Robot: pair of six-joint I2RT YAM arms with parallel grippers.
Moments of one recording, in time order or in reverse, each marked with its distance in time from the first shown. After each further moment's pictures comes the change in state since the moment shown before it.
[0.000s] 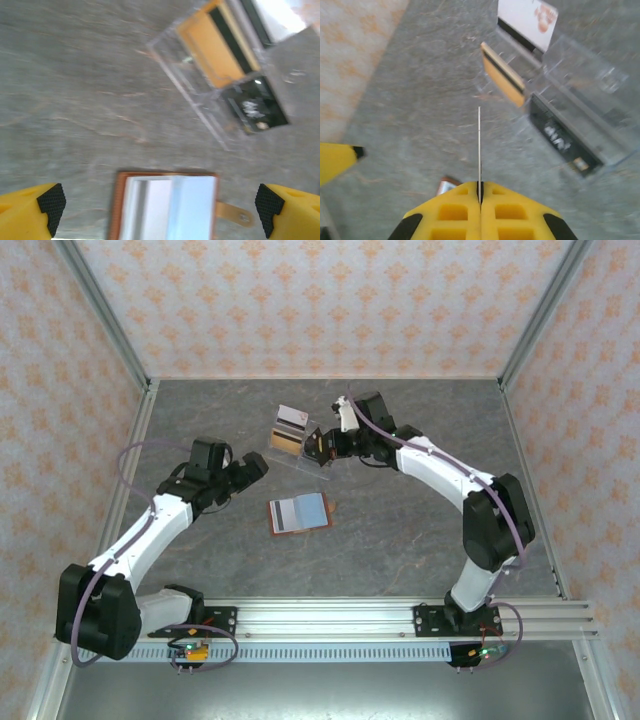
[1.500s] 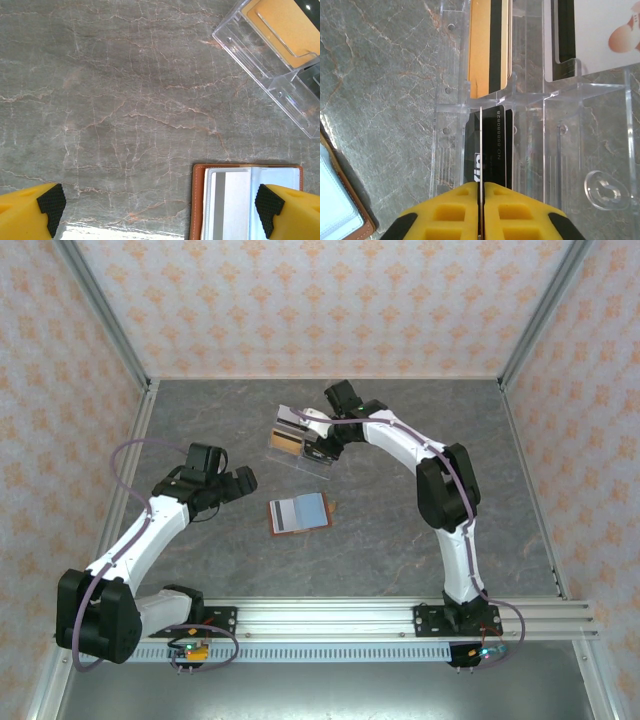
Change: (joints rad) left arm 0.026 -0.018 -0.008 -0.119 -0.088 0.197; right arm 0.000 0.418 0.470 -0.374 0.090 -0.923
